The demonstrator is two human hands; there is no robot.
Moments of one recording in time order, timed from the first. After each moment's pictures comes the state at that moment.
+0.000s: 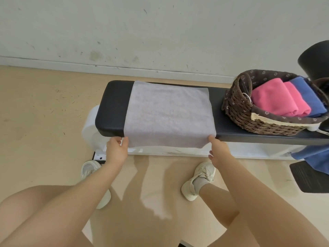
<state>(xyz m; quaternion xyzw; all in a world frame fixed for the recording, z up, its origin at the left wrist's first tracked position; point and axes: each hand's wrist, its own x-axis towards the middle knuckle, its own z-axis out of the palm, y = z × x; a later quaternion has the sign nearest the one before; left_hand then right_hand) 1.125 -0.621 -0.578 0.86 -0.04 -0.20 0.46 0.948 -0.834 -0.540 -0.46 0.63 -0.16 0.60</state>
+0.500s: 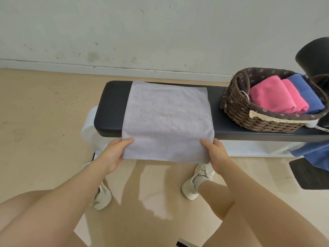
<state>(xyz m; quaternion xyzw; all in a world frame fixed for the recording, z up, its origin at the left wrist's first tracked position) 1.134 -0.611 -0.564 0.66 -0.01 -0.45 0.60 0.933 -0.825 -0.548 -0.54 0.53 -0.13 0.64</state>
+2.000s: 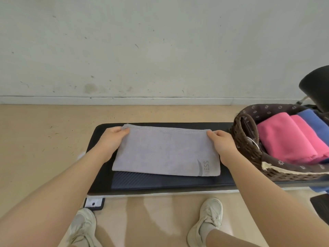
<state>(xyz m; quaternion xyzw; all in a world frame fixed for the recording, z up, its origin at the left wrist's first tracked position) 1.256 -0.733 -0.500 0.77 -0.14 -0.32 0.53 1.039 -0.949 -0.500 -0.66 0.52 -0.17 0.52</state>
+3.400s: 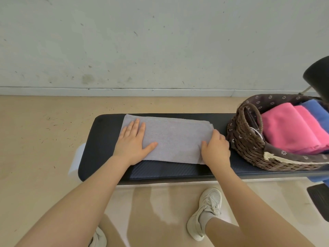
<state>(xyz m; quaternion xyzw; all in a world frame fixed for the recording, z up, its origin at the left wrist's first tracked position) 1.214 -0.742 -0.536 0.89 -0.45 -0.11 0.01 1.030 -0.896 -0.519 -0.82 0.53 -0.04 0.21</state>
